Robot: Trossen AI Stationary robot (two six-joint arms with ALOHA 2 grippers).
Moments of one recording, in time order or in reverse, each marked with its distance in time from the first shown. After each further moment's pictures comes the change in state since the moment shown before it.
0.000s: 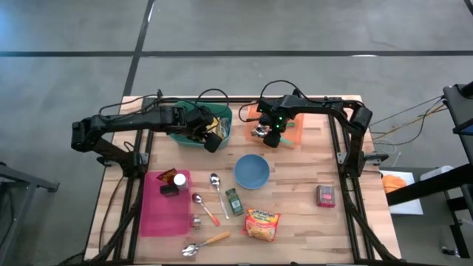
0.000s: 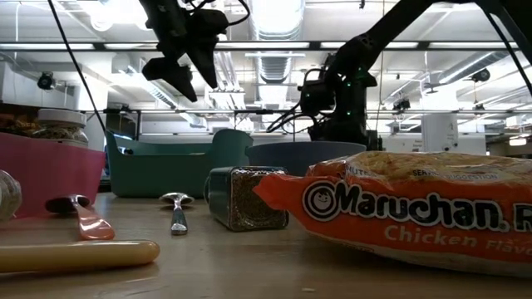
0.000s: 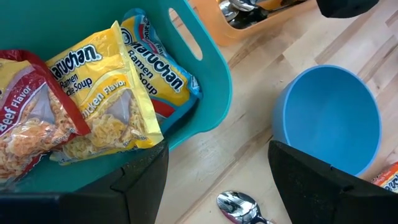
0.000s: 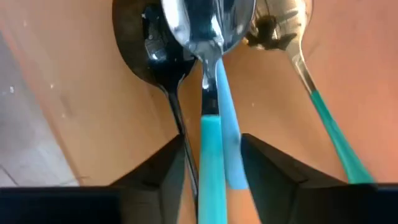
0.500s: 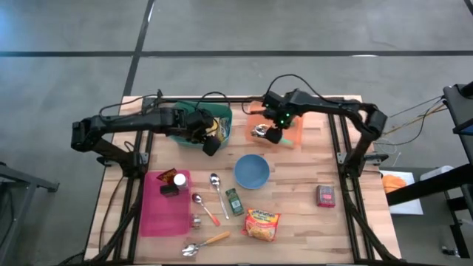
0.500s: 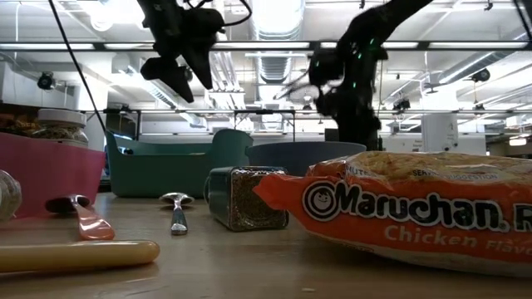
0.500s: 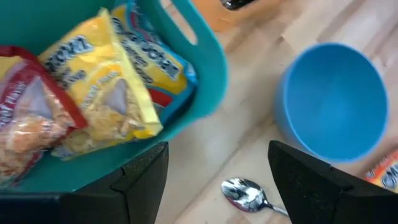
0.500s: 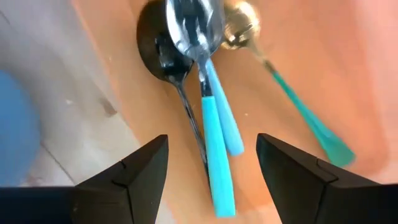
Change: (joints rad) left arm -0.031 0.000 -0.007 -0.024 0.007 0.037; right arm 0.013 -0.171 0.000 -0.052 0.025 0.147
